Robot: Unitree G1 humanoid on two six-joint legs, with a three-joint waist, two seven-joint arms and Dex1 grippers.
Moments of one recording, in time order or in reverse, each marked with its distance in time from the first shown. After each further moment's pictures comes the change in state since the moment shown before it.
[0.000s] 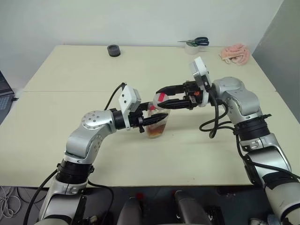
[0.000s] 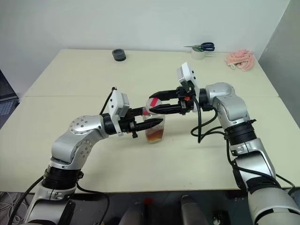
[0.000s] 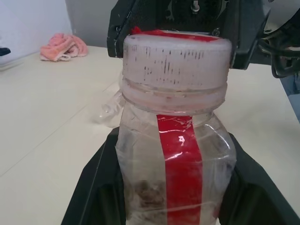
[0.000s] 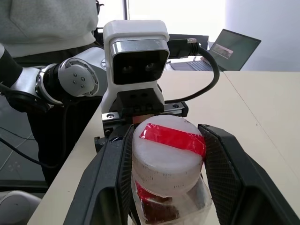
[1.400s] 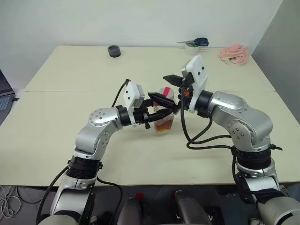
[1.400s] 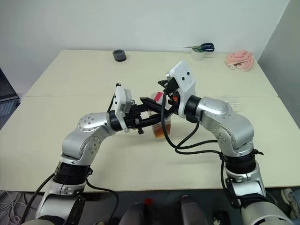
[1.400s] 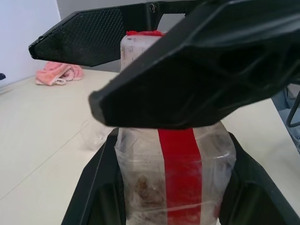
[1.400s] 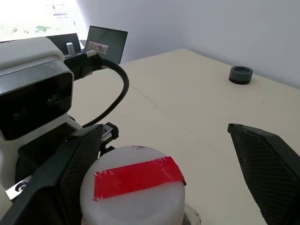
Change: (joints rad) left arm -0.045 -0.090 0.001 0.071 0.004 -0.066 -0.028; right arm 0.223 0.120 -0.110 -0.699 0.022 0.566 -0.889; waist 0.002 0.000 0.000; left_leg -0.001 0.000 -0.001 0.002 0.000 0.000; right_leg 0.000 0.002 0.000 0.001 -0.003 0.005
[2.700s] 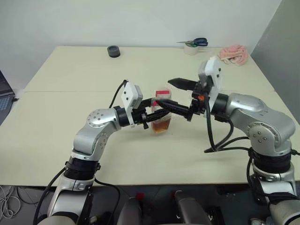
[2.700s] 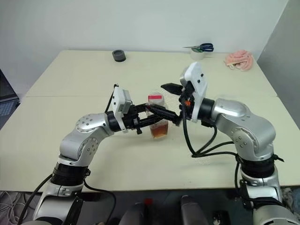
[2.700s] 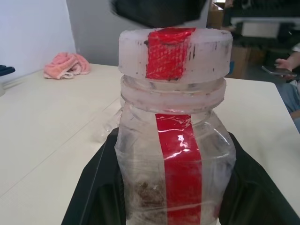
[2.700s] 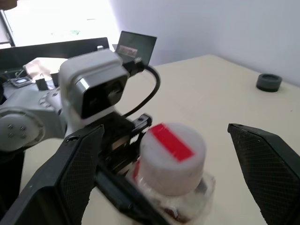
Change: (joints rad) left arm 0.014 0.021 0.002 -0.004 0.000 0.001 0.026; right arm 0.023 -0.125 -0.068 -0.070 0.185 0.009 0.078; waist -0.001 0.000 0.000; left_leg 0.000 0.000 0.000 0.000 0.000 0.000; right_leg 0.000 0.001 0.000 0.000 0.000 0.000
